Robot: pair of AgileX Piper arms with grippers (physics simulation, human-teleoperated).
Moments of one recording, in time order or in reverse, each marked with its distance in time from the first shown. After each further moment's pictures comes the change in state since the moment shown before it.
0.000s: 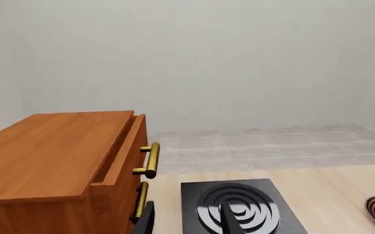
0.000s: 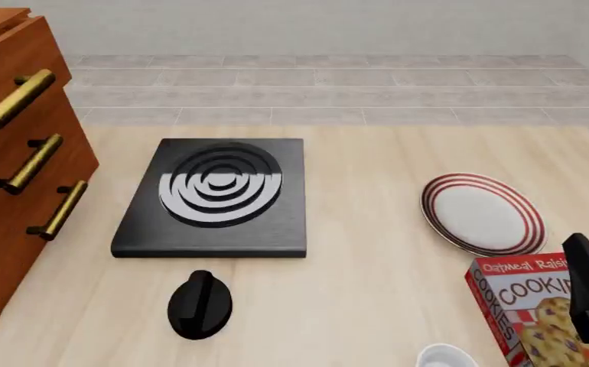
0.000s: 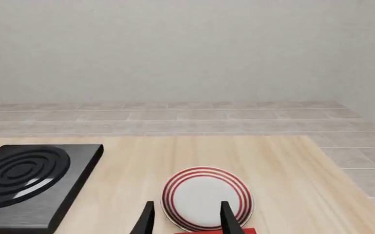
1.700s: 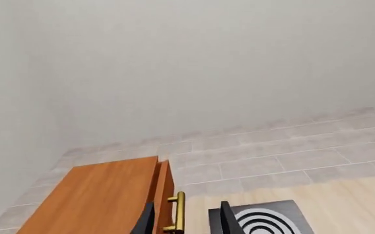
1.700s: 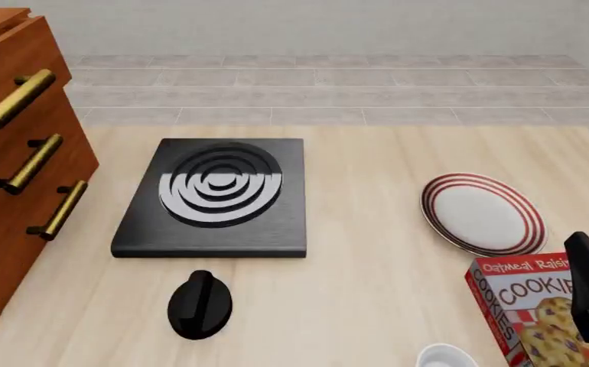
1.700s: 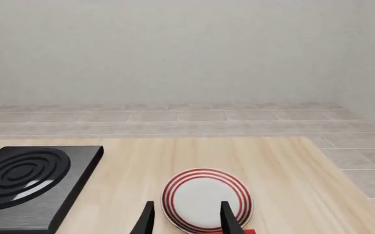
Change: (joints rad) left arm 0.042 0.438 -0.713 0.321 0.136; right arm -0.001 0.000 -0.004 -0.001 0.002
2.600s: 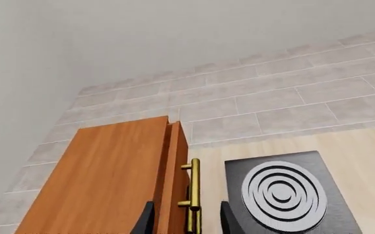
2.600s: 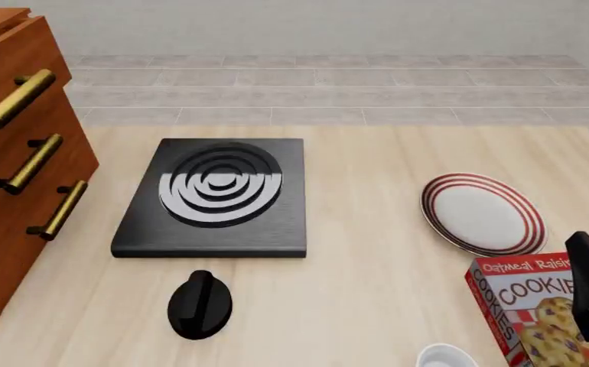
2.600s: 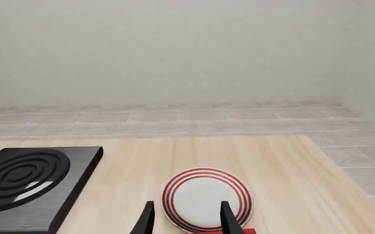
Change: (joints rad) left arm 0.093 0.281 -0.195 0.223 0.069; right arm -0.006 0.000 -0.002 0.004 0.010
